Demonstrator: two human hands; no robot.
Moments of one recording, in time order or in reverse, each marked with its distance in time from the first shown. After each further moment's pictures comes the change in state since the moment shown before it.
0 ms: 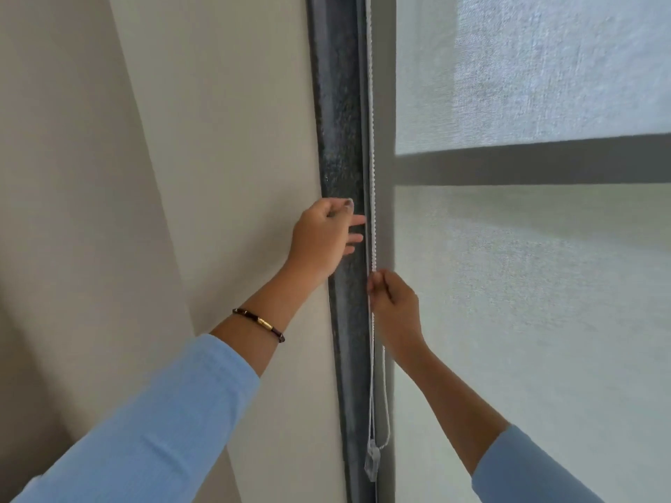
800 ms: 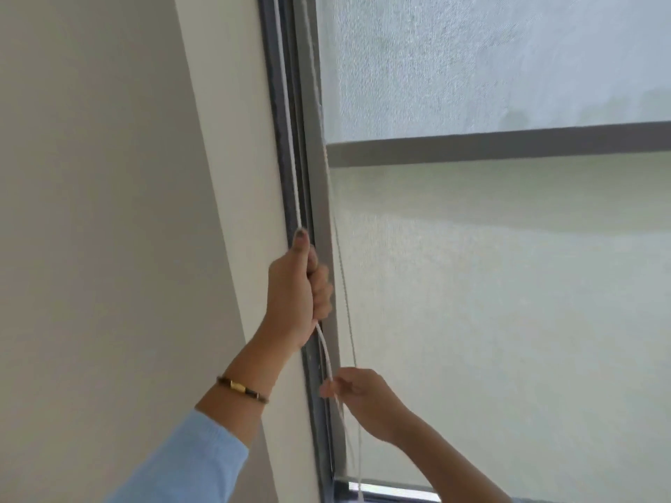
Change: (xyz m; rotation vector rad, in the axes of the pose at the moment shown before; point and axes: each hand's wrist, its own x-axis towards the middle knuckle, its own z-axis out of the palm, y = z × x) left_hand -0.190 -0.004 -0.080 -0.654 -0.414 -0.065; right_hand -0.260 -0.049 0.004 -0.248 -0.306 0.477
